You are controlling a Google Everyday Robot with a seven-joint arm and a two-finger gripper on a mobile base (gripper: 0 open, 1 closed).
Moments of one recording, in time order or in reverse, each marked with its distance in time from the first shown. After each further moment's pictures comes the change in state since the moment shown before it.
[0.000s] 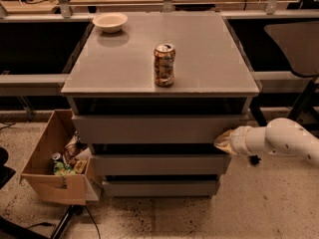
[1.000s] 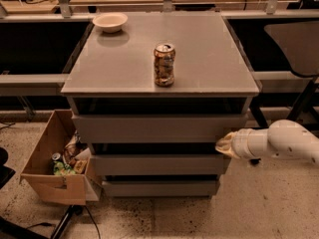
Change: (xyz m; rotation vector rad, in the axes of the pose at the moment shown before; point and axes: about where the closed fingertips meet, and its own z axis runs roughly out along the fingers) arm 0.000 0.012 -0.014 -0.013 0.019 -0.021
